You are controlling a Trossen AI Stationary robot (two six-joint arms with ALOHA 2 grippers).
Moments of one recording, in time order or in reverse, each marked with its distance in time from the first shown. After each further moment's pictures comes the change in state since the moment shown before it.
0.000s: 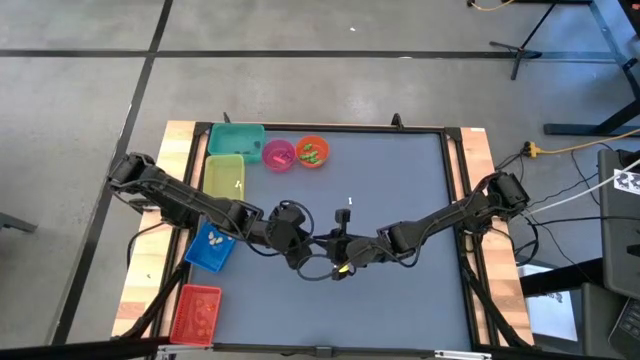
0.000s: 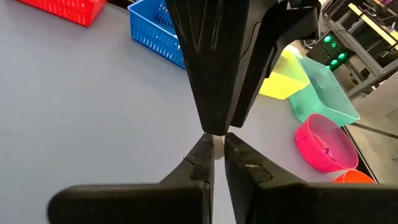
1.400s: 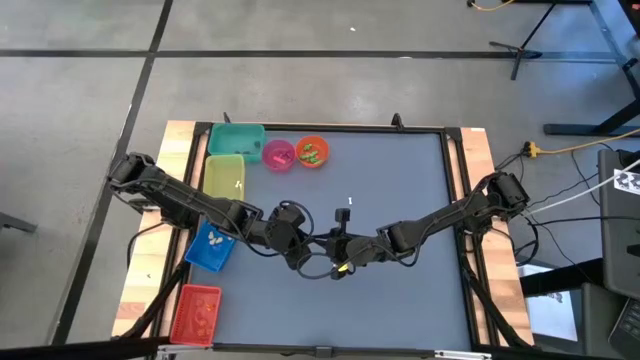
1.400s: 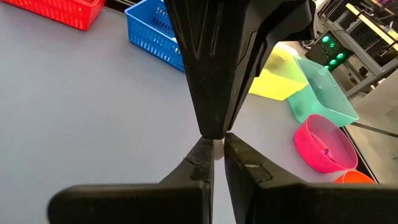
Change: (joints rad) left arm 0.000 0.000 0.000 0.001 0.002 0.010; right arm -0.001 0.000 0.000 0.017 0.000 0.001
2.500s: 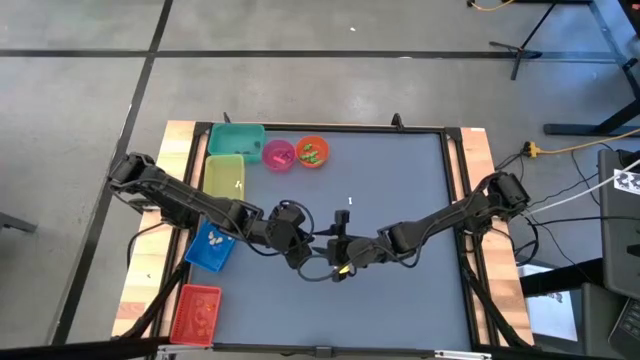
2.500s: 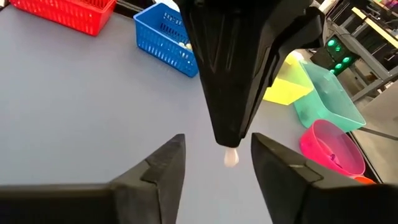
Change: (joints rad) left arm 0.002 0.000 0.000 -0.003 -0.006 0.001; right arm 0.001 -0.003 0.002 -0.002 -0.017 0.000
